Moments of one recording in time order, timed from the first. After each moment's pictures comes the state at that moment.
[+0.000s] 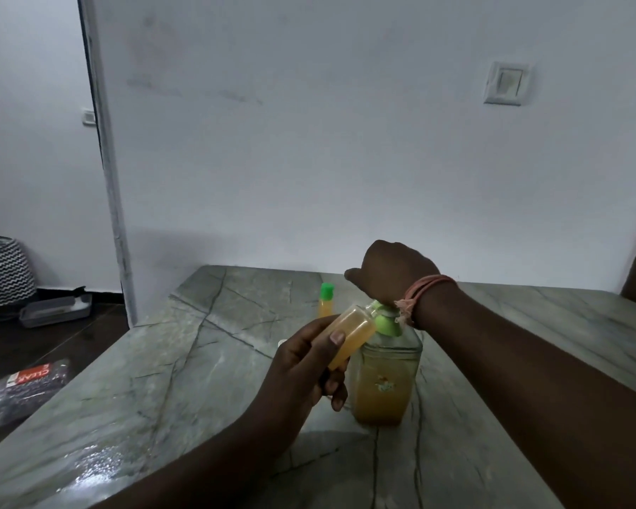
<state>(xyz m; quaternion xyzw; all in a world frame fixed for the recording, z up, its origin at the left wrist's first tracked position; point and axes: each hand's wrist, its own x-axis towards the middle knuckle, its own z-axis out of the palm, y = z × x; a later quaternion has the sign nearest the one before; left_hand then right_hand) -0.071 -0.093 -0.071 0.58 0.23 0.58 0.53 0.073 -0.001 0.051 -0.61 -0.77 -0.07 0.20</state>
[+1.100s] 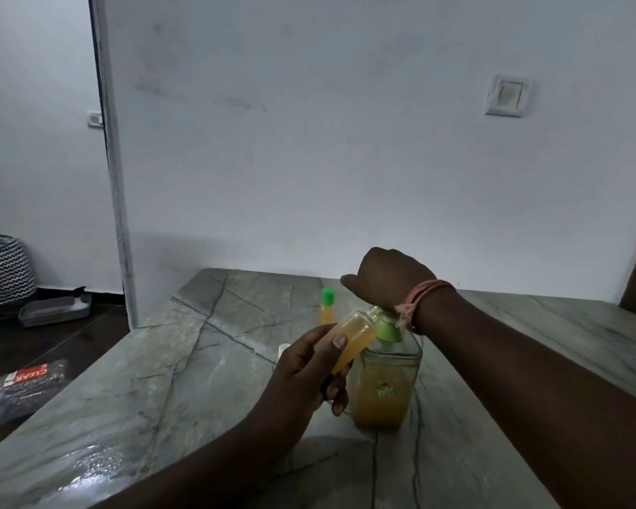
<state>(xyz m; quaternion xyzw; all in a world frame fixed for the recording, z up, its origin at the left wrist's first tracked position) -0.073 -0.088 -0.077 0.58 0.26 0.56 0.52 0.066 -0.003 0.053 -0.60 -0.77 -0.08 0.17</state>
